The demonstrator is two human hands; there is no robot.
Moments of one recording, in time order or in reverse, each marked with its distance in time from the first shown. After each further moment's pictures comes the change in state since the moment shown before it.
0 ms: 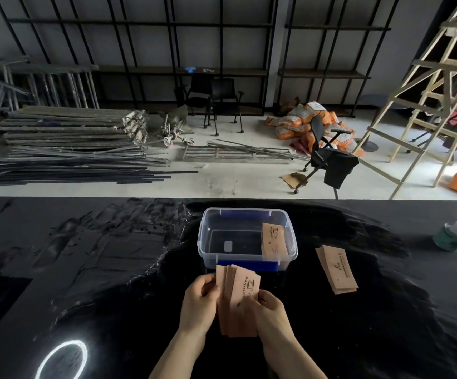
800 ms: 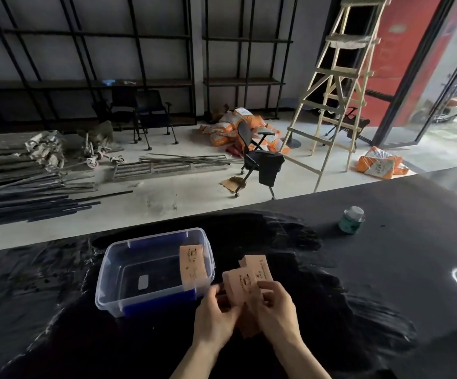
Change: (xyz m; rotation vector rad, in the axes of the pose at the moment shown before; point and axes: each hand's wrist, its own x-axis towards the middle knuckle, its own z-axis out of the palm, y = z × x) left_hand -0.010 0.032 0.187 0.398 -0.347 0.059; right_hand 0.019 -0.061 -0.163 -0.191 0.378 -0.278
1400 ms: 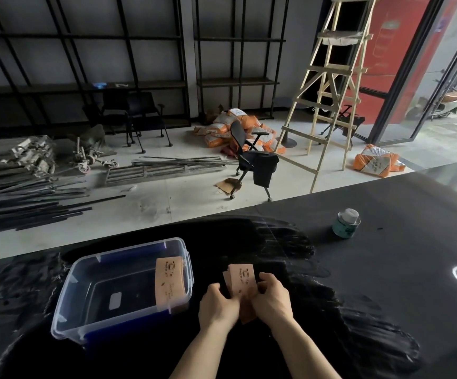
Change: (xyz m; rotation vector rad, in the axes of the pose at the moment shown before) left_hand 0.065 0.033 0.065 0.154 0.107 -0.148; right_hand 0.097 0.008 -0.012 -0.288 -0.022 0.073
